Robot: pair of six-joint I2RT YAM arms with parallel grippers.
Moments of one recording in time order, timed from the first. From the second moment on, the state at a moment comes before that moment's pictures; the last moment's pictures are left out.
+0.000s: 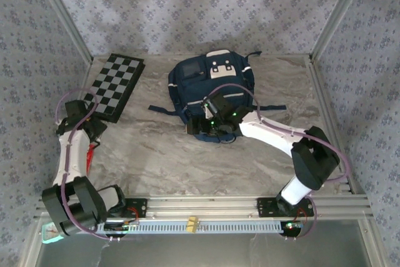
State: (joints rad) left arm 0.35 1.15 0.81 -0.79 -0.23 -0.62; right arm 0.77 1.61 1.13 -0.44 -0.26 0.66
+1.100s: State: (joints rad) left arm 0.50 1.04 0.50 -0.60 -0.34 -1.00; right arm 0.72 1.70 1.16 -0.40 -0.32 0.66
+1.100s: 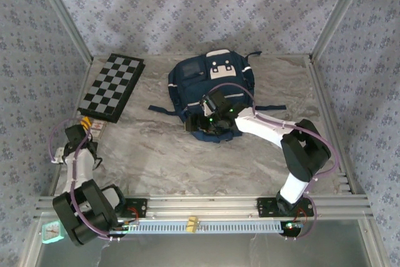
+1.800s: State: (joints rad) left arm 0.38 1.06 0.40 -0.49 -0.30 -1.16; right arm 0.69 1.72 1.19 -0.40 -0.38 0.66
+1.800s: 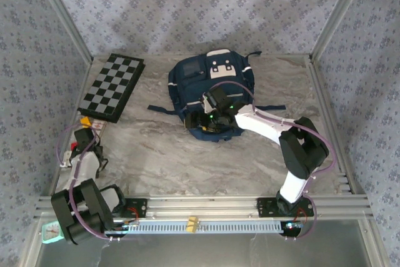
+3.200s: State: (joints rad) left arm 0.15 1.33 0.60 -0.65 -0.31 -0.99; right arm 0.72 1.75 1.21 -0.38 -0.40 0.66
